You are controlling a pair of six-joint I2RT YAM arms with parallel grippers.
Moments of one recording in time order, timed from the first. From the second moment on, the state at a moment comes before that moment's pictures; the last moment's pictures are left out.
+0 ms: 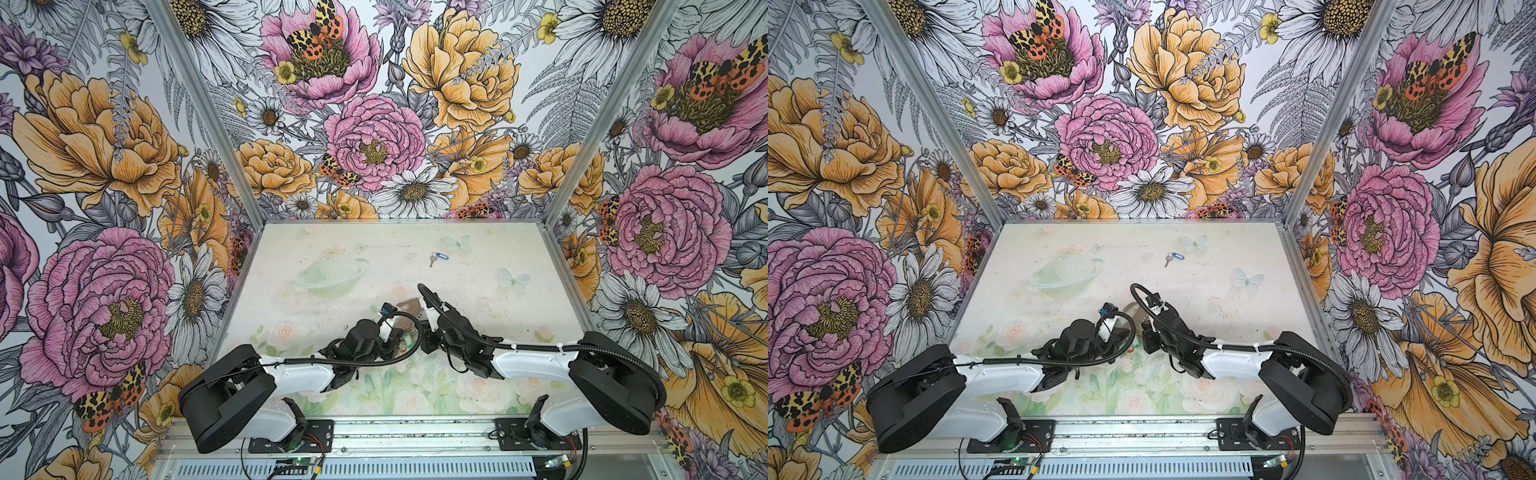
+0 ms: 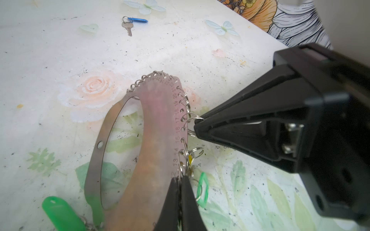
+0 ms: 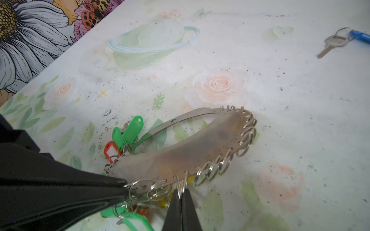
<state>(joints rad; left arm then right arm) -0.87 1.35 0.37 0.51 -0.02 -0.25 0.85 1.44 0.51 0.37 0.08 0.36</state>
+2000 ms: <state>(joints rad) -0.80 1.19 0.33 0.52 0.36 -0.13 0.83 1.29 0.32 0.62 -0.36 -0.03</state>
